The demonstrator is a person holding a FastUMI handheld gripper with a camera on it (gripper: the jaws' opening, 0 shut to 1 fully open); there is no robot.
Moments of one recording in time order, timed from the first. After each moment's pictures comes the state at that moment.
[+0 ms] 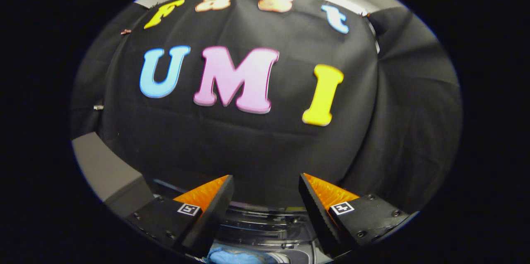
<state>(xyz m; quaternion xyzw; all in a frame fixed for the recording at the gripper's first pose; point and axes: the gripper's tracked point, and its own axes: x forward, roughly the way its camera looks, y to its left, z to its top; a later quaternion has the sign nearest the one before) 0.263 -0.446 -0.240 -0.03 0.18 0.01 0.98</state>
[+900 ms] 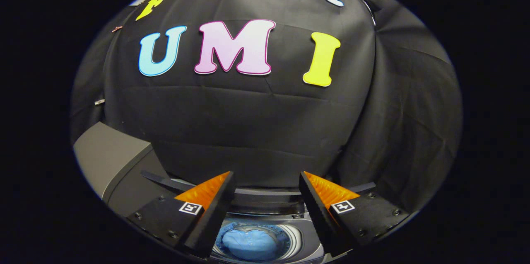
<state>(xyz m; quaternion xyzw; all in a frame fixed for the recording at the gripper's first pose) 0.176 -0.442 -0.251 -0.01 0.24 -0.02 0.97</state>
